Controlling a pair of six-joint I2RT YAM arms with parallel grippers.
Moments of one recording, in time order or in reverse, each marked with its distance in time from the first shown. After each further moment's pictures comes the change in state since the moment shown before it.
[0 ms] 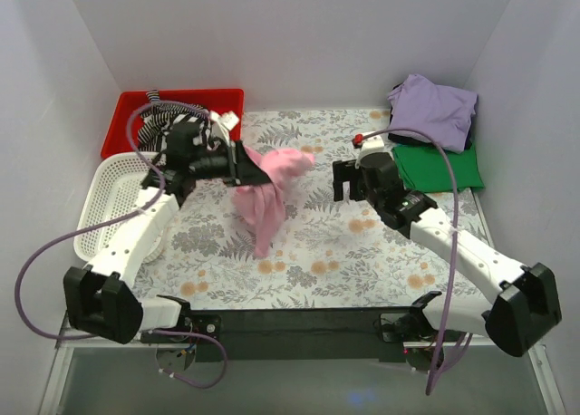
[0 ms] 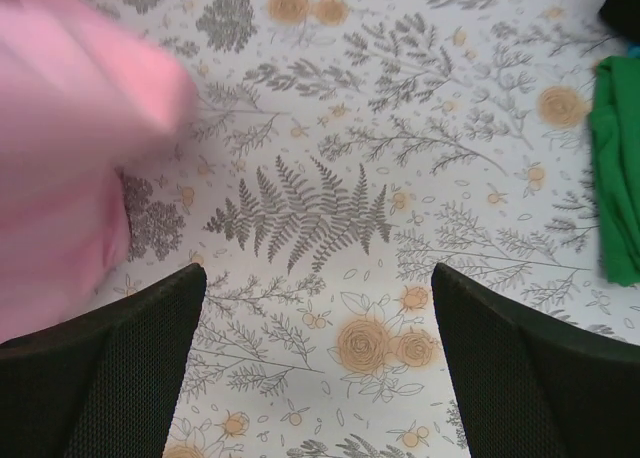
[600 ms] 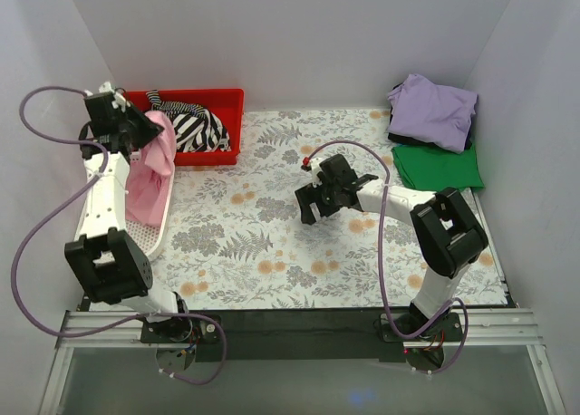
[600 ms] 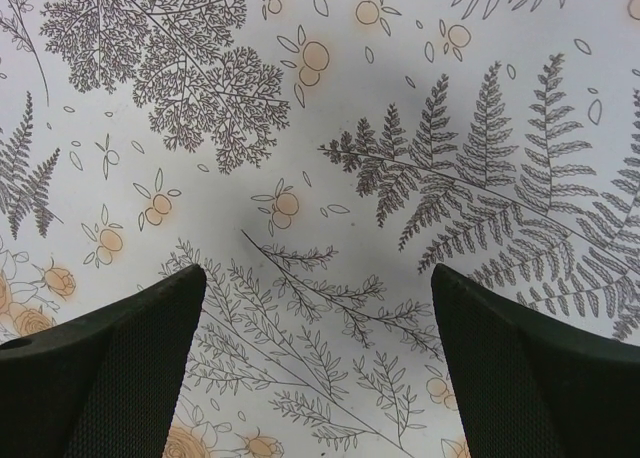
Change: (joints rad) left arm 0.484 0.300 0.227 -0.146 -0.690 0.029; right arm -0.001 0.536 0.158 0.000 -0.477 -0.147
